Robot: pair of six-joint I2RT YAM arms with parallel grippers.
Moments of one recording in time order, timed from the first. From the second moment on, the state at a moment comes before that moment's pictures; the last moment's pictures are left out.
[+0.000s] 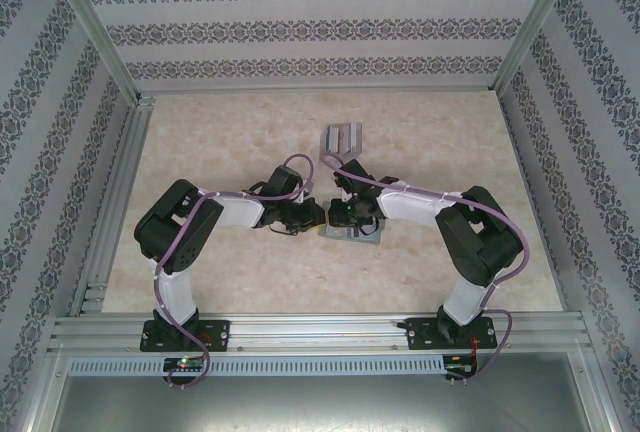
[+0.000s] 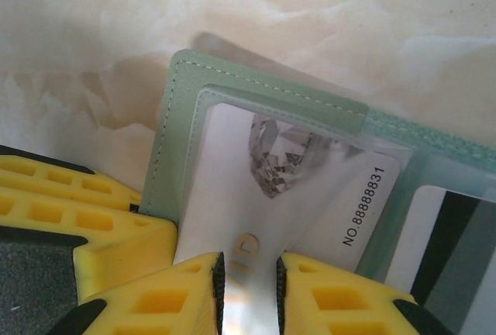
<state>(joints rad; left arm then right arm) -0.57 1.89 0.91 0.08 0.55 -0.87 0.63 1.74 0.99 -0.41 -0.18 0.57</state>
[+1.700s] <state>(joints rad) -0.72 1.97 1.22 -0.06 0.47 -0.83 0.28 1.44 0.69 -0.39 -0.23 0.52</state>
